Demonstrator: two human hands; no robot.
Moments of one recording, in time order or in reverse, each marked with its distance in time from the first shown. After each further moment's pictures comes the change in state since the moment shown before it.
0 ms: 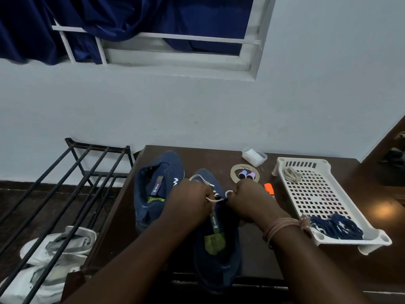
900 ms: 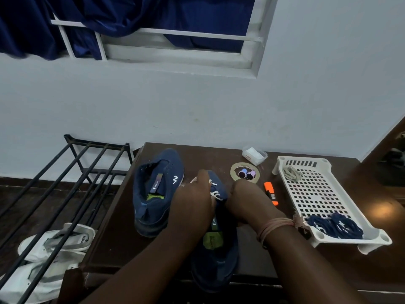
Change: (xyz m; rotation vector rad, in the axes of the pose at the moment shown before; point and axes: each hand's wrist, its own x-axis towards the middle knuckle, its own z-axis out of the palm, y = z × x) left_hand -0.011 0.011 0.028 0.033 0.478 0.017; right_hand 0.003 -0.006 0.005 -0.151 -0.084 -0.011
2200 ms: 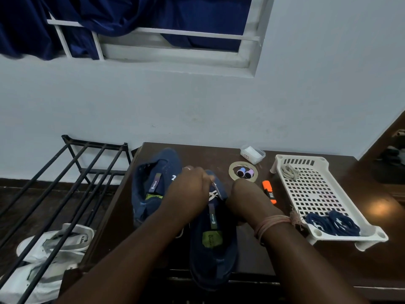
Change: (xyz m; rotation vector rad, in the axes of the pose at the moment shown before) left_hand 0.033 0.006 -0.042 -0.207 -0.400 -0.183; right_hand -0.012 -0.005 -0.004 0.056 0.034 0.089
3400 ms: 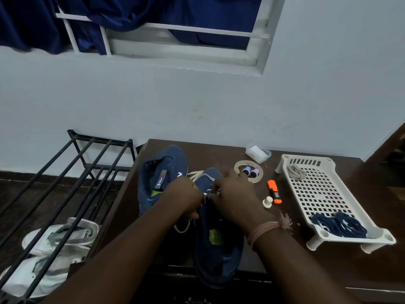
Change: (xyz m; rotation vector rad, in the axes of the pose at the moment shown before) left_hand 0.004 -0.035 0.008 -0.384 -0.214 -0.538; right_hand 0.020 -0.010 0.039 -0.181 0.308 -0.402
